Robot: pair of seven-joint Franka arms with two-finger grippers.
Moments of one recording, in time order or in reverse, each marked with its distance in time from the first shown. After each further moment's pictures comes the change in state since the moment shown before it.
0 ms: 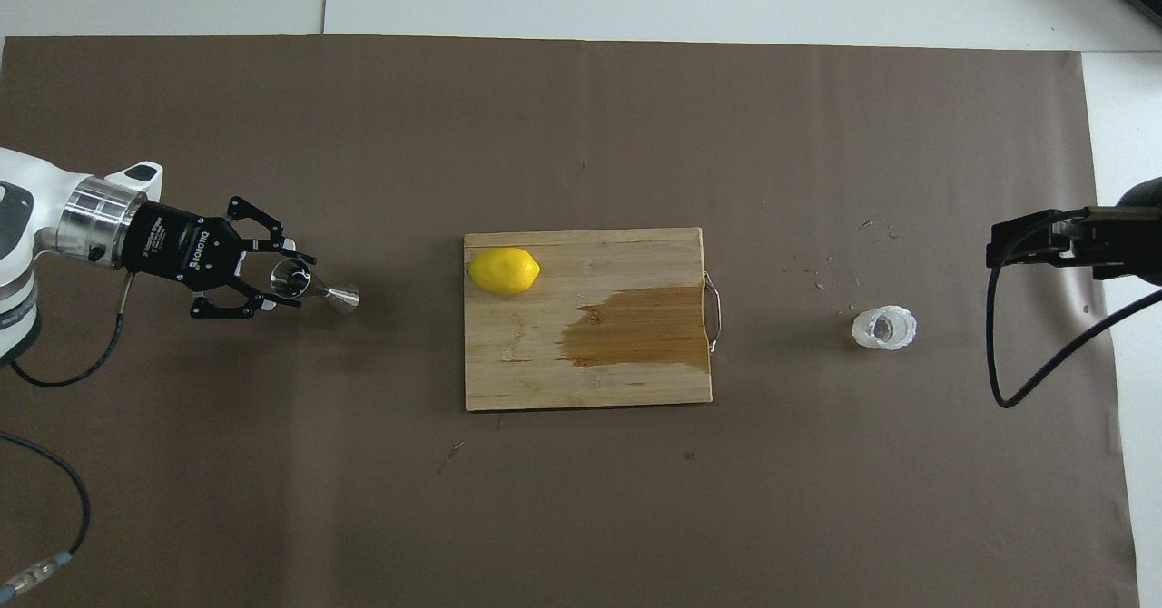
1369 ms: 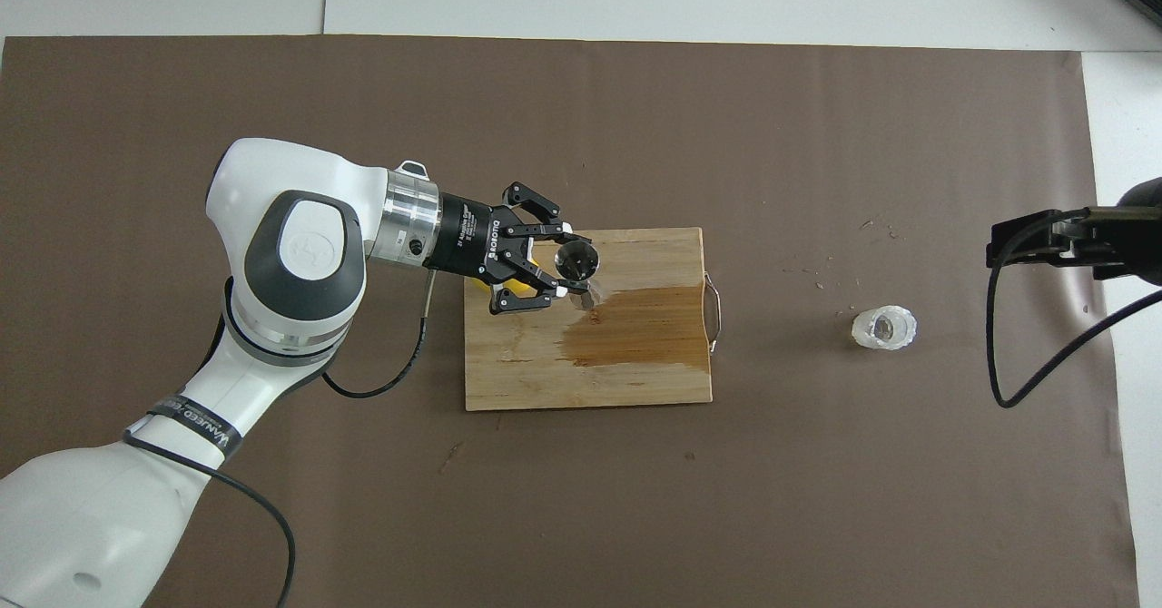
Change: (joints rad) left arm -0.582 -0.112 -0.002 -0.071 -0.295 0.599 -0.444; right arm 0.000 0.000 0.000 0.000 0.000 0.000 0.000
